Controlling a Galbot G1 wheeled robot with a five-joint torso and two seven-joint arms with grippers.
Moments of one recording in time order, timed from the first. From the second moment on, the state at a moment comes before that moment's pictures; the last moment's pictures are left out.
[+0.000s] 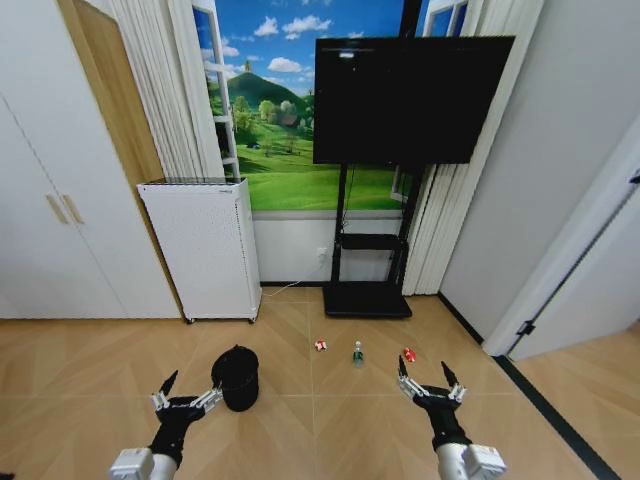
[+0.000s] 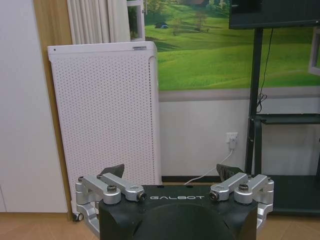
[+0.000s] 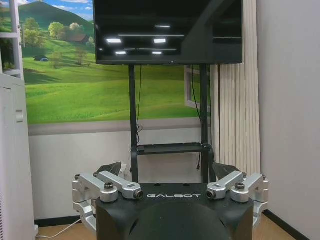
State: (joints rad) left arm 1.85 -1.53 -0.73 -2.40 -0.13 0.20 0.06; right arm -1.78 1.56 0.63 2.26 0.10 0.03 0.06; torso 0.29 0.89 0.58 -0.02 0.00
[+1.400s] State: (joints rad) left arm 1.85 -1.54 -0.74 -2.38 -0.10 0.18 0.04; right arm -1.76 1.54 0.63 2.24 0.11 0.04 0.08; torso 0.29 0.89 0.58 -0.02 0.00
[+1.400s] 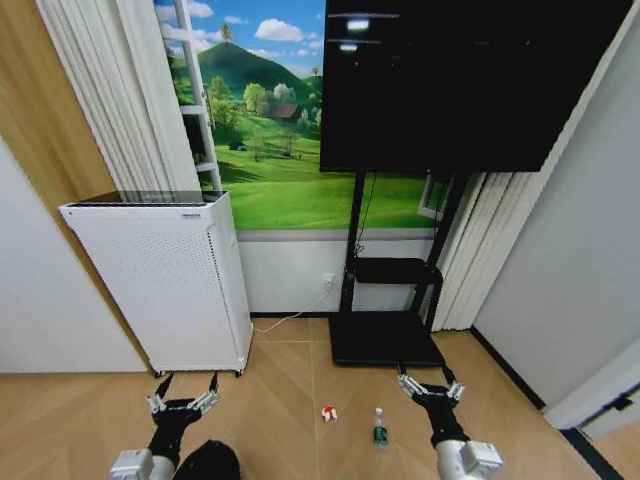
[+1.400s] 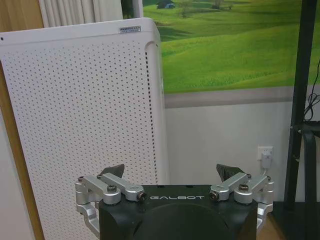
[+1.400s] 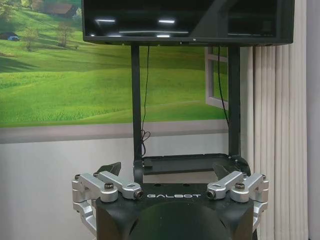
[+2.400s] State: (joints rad) left arm 1.87 -1.53 -0.75 -2.40 -0.10 0.18 0.04; right arm -1.77 1.54 0.63 2.25 0.11 0.05 0.08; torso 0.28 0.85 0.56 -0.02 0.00
